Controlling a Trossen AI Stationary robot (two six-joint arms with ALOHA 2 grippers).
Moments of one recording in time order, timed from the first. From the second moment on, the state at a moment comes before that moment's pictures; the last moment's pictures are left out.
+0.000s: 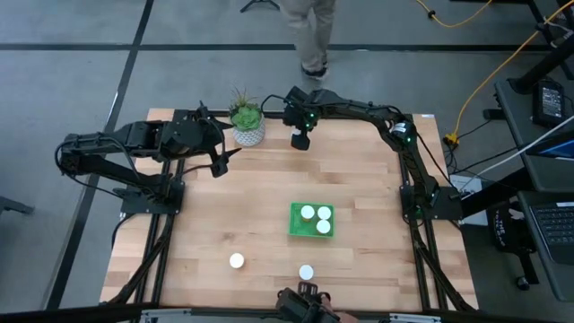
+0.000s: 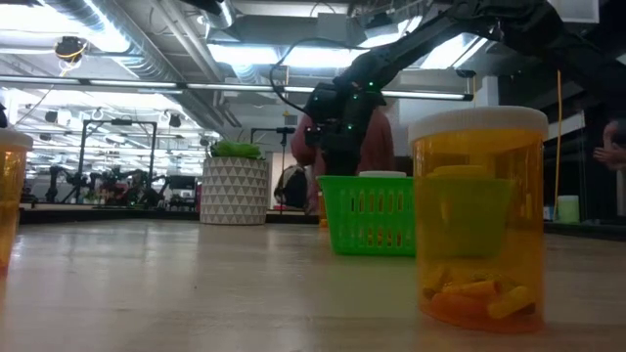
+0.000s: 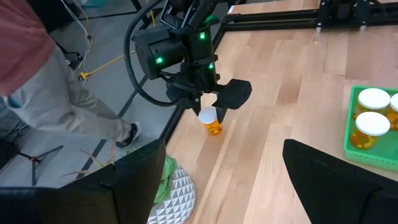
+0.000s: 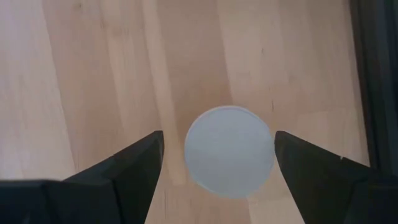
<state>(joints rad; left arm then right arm) 0.02 1.01 1.27 -0.85 -0.50 0.00 -0.55 2.24 1.89 -0.89 -0.16 -0.35</state>
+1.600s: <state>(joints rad) 0.02 1.01 1.27 -0.85 -0.50 0.00 -0.55 2.24 1.89 -0.90 -0.19 -0.35</state>
